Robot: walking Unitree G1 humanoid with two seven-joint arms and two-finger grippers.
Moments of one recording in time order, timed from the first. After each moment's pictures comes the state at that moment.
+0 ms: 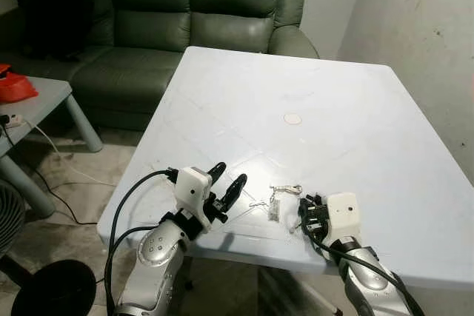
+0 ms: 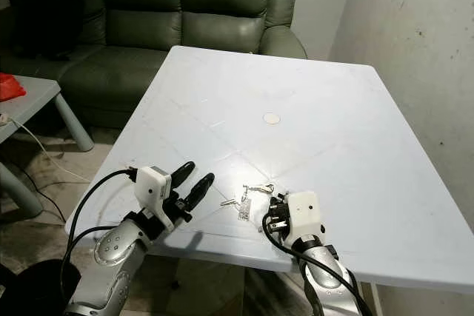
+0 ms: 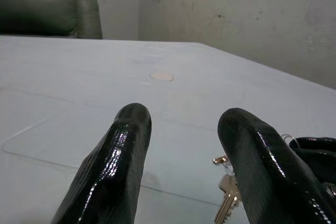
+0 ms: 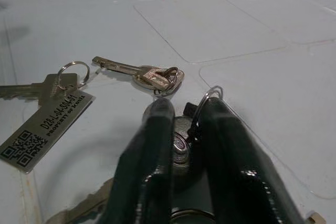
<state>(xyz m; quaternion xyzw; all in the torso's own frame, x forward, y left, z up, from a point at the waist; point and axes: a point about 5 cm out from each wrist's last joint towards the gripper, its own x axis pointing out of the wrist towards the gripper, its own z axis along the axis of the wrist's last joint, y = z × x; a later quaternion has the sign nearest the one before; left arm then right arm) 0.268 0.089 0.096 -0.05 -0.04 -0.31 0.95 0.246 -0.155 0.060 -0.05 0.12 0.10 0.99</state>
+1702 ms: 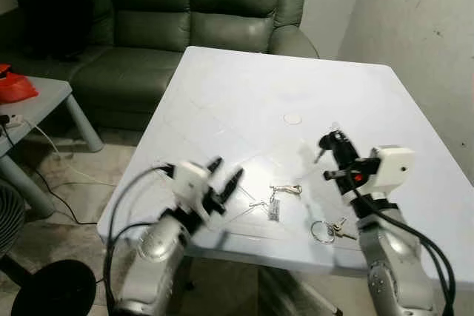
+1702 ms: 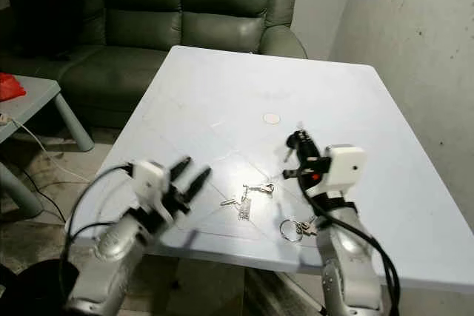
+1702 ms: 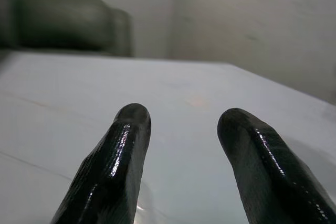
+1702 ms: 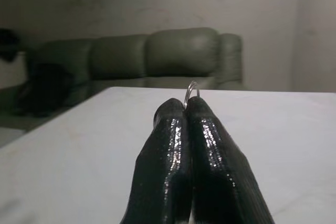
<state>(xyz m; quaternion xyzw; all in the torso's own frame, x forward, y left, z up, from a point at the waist) 0.292 0.111 0.124 -0.05 -0.07 -0.23 0.97 0.282 -0.182 0.146 0.06 -0.12 0.07 0.99</state>
